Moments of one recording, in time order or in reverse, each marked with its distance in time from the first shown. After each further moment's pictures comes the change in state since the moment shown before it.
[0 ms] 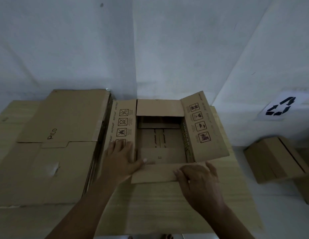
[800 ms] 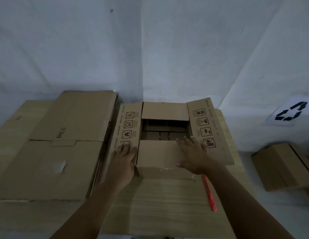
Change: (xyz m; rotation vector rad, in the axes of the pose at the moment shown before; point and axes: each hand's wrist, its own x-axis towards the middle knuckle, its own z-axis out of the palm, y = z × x) left_hand -0.011 -0.009 0.017 0.010 0.029 0.048; right_hand 0.103 0.037 0.029 -0.113 -0.524 -0.014
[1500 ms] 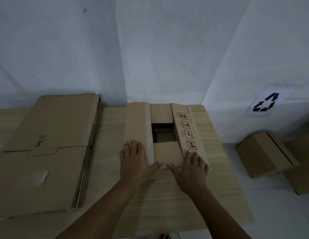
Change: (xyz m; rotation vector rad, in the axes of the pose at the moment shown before) left_hand 0.021 0.096 0.005 0.059 -0.228 -0.121; right_hand -0.055 -0.002 0.067 0.135 0.249 0.483
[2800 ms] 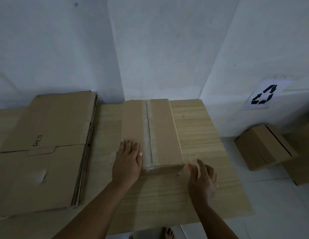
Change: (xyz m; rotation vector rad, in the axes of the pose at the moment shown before) left_hand -0.004 -0.034 0.020 -0.133 0.194 0.167; right_hand -0.017 0.047 0.065 0.552 0.440 0.237
